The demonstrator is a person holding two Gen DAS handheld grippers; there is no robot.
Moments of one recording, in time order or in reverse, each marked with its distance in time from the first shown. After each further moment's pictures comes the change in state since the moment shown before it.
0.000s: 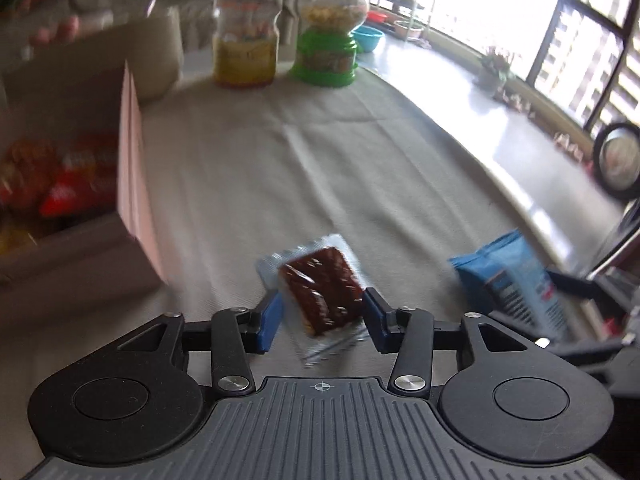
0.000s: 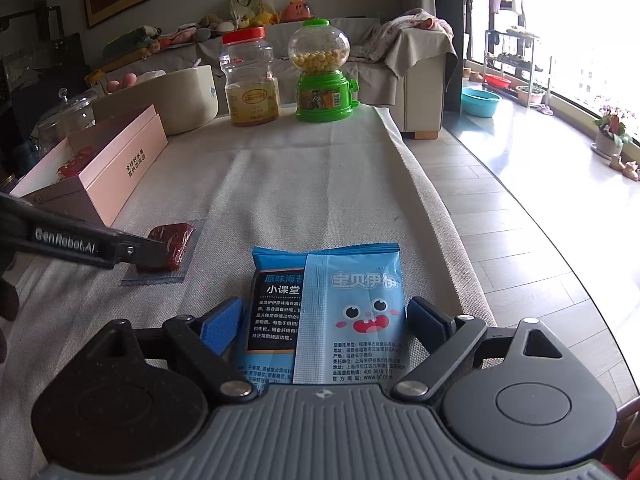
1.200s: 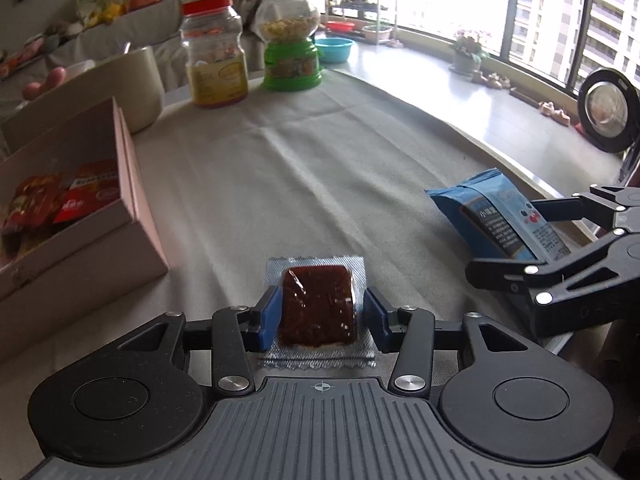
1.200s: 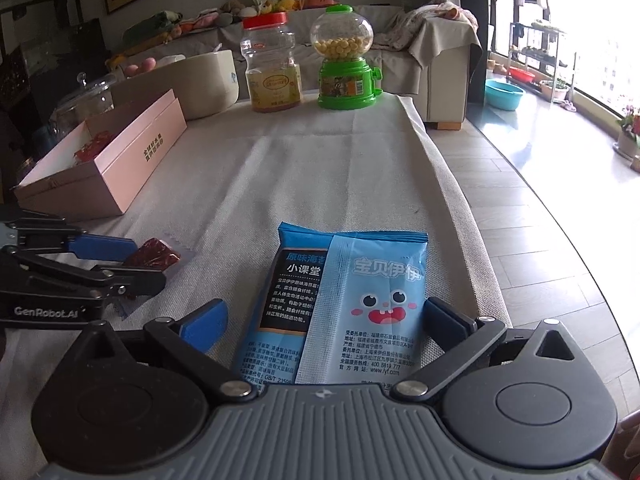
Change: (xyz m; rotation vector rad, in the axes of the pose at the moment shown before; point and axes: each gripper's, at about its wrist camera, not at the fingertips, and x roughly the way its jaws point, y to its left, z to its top) left arm -0.021 -0.019 -0.045 0.227 -0.075 0.065; right arm 0.005 -0.002 0.002 -0.040 0.043 0.066
